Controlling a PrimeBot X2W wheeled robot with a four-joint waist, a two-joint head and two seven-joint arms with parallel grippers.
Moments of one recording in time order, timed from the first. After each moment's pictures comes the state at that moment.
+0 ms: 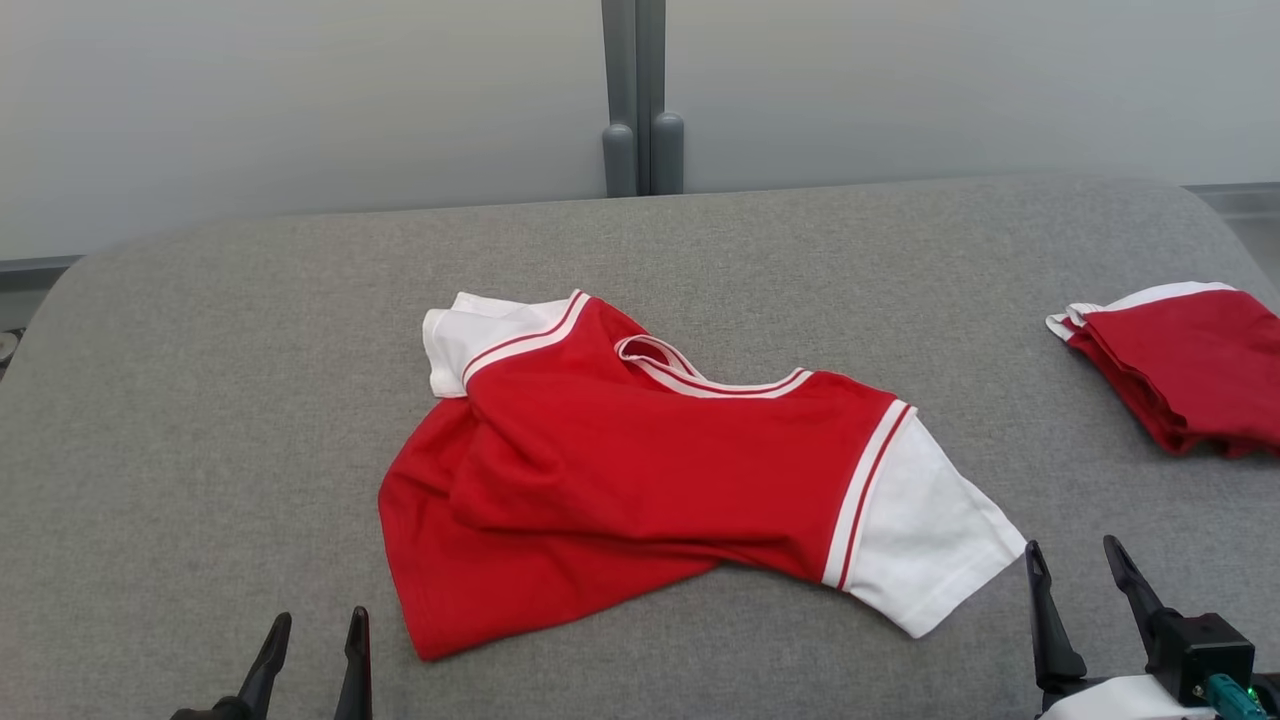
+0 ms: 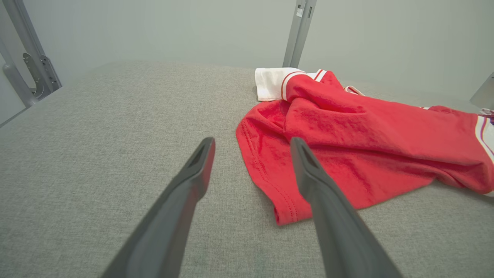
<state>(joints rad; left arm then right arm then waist) 0.17 0.13 -0.05 0.19 -0.30 -0.13 -0.26 0.14 -0.08 -0.08 0.16 0.07 0.13 -0.26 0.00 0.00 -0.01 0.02</state>
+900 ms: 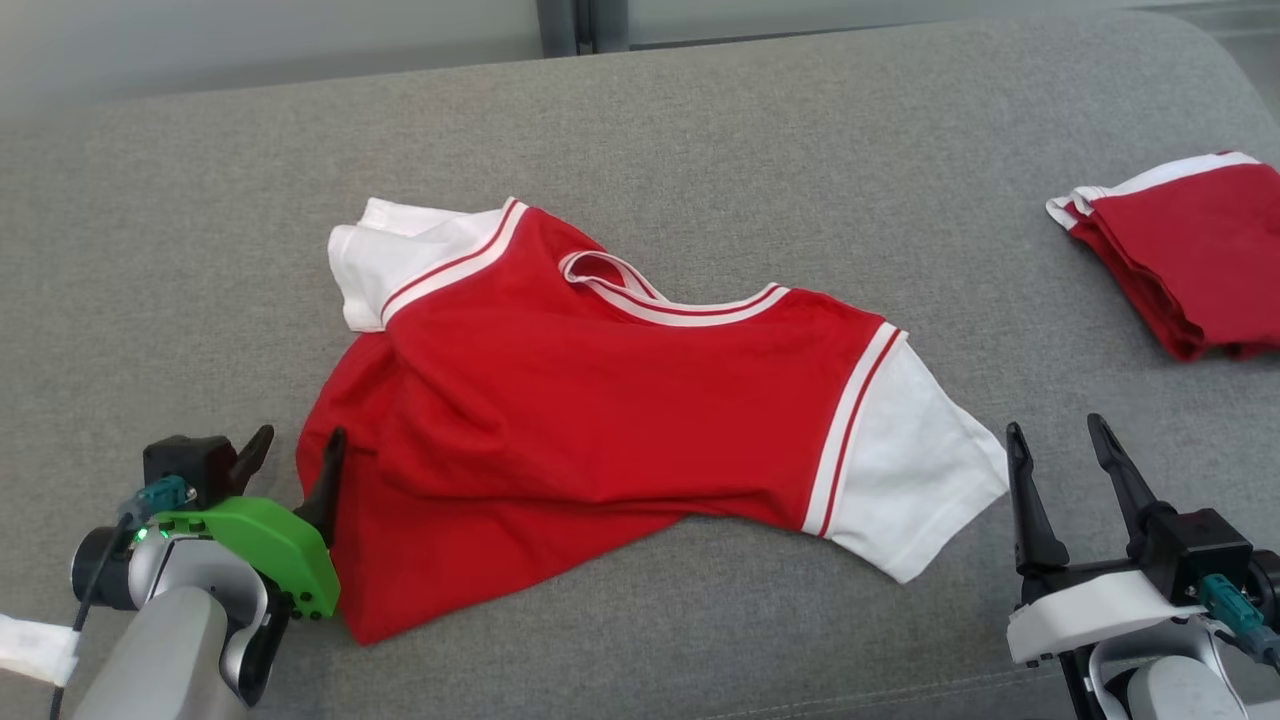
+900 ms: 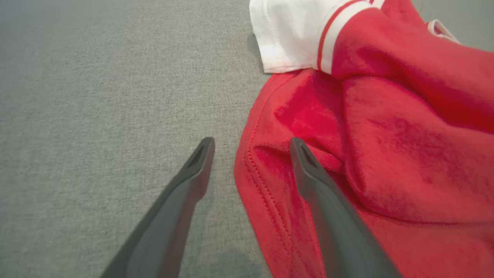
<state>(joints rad) -0.41 0.32 -0.32 0.69 -0.50 -0.13 -0.12 -0.02 -0.09 -0.04 0.12 0.08 0.13 -0.26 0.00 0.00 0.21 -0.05</state>
